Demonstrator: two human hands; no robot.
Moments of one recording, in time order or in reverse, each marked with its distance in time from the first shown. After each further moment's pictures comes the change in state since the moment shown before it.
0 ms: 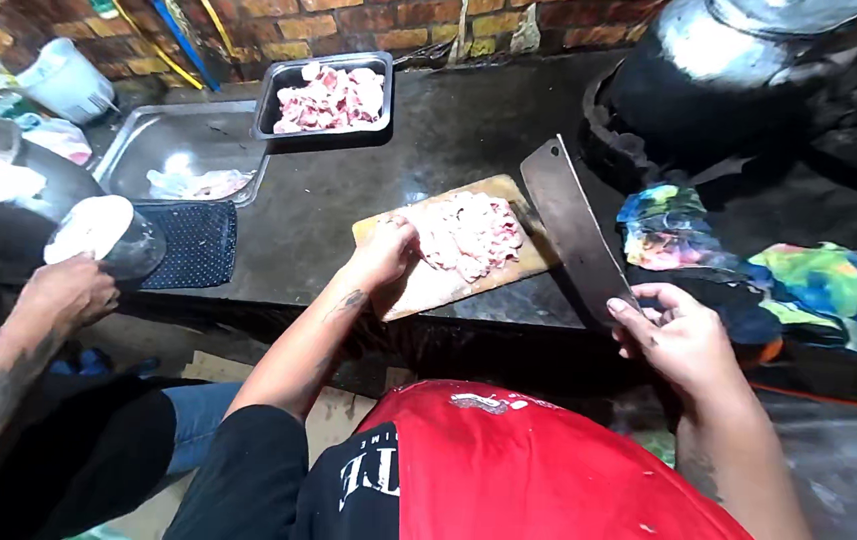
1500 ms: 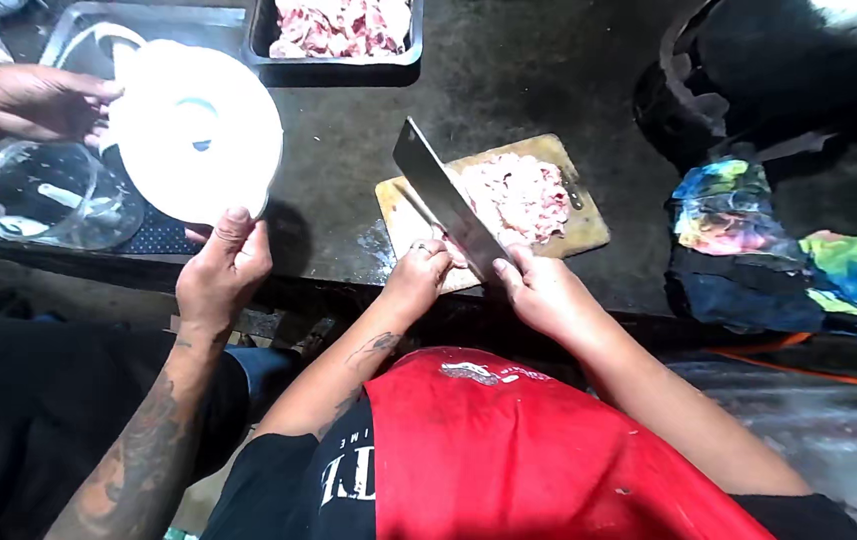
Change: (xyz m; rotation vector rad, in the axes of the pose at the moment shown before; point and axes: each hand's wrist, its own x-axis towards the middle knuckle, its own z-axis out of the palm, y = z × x) left_hand -0.076 0.034 0.046 -0.208 0.312 -0.030; right_hand 0.010 -0.099 0.150 -0.607 -0.438 -0.142
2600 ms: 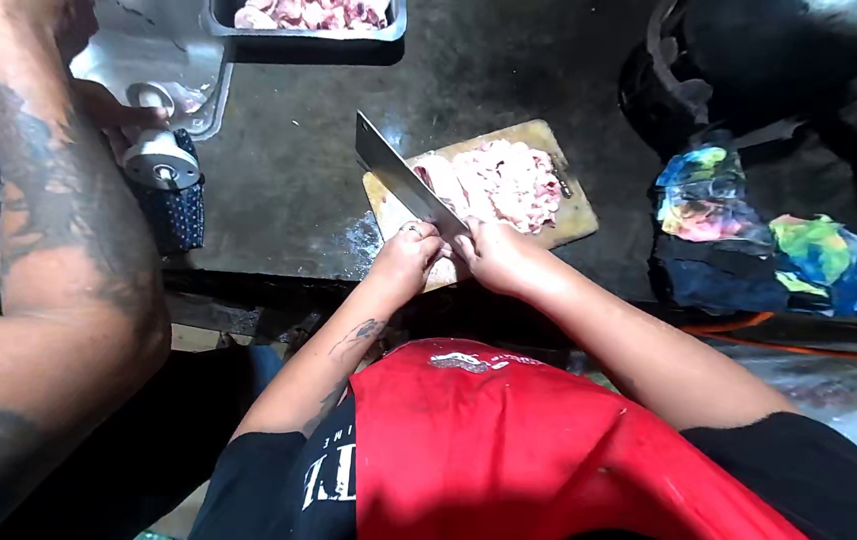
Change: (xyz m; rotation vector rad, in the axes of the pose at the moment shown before) left_hand 0.015 -0.018 -0.016 -0.058 -0.116 0.059; right_hand 0.053 -0.027 0.007 -0.190 -0.156 -0.068
